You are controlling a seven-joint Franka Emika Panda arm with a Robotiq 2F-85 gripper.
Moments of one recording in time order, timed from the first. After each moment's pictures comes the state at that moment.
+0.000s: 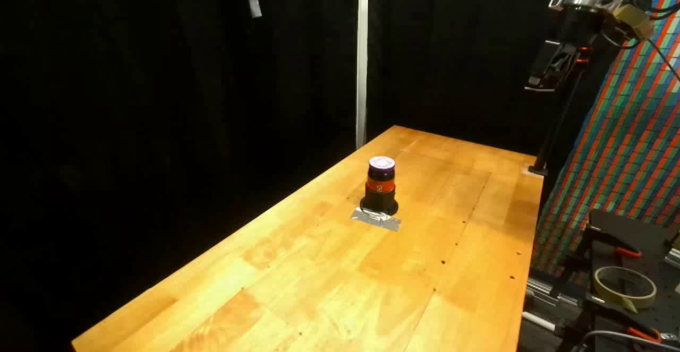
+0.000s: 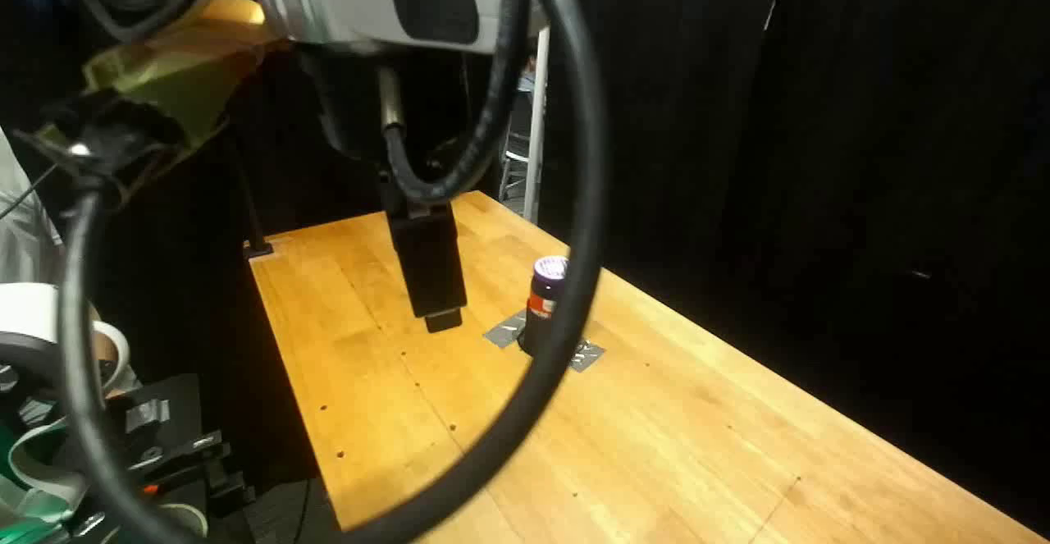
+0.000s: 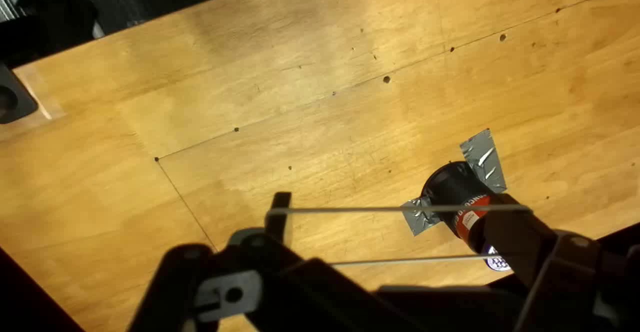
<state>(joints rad) -0.06 -0.53 -0.21 -2.59 0.10 2.22 -0.06</state>
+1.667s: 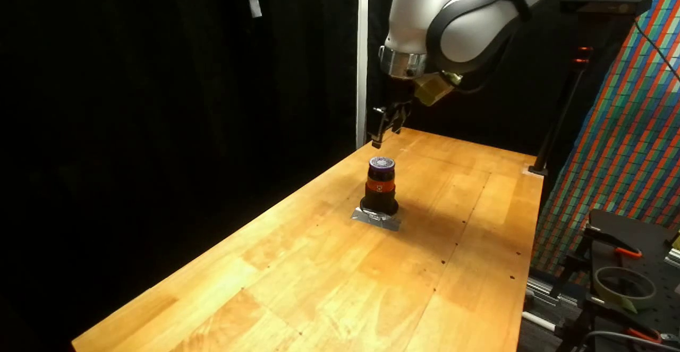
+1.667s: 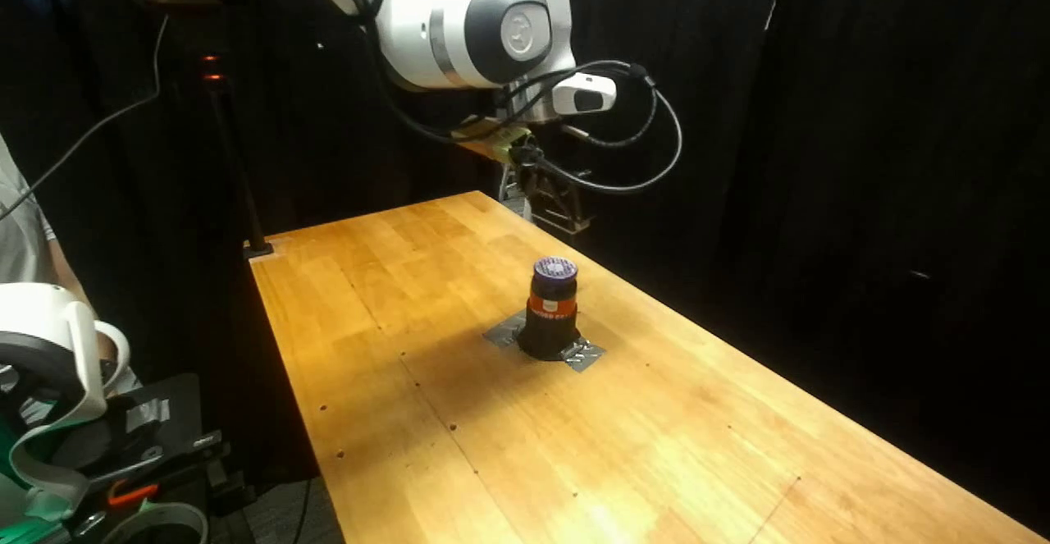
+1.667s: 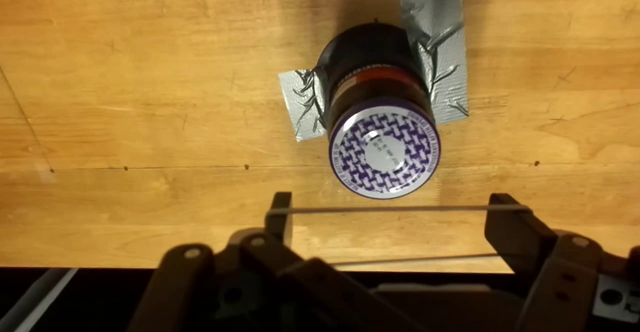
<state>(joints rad) 0.10 0.36 0.10 -1.86 -0.23 2.40 0.32</state>
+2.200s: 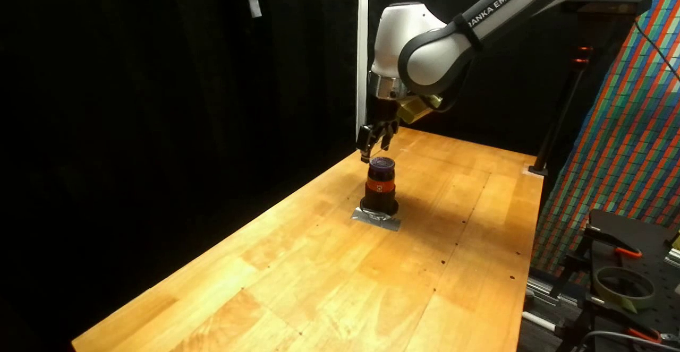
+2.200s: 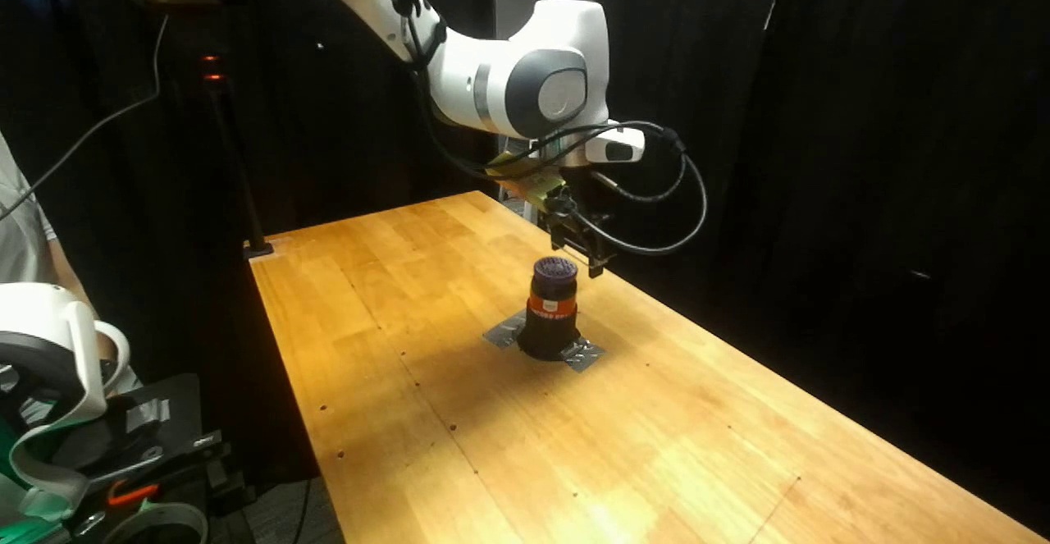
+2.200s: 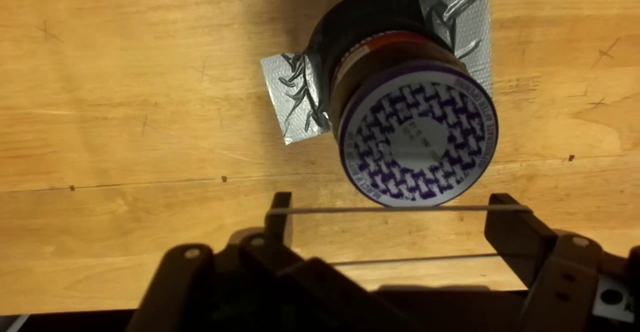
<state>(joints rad) 0.09 0.54 0.06 -1.72 -0.11 2.42 0.22</state>
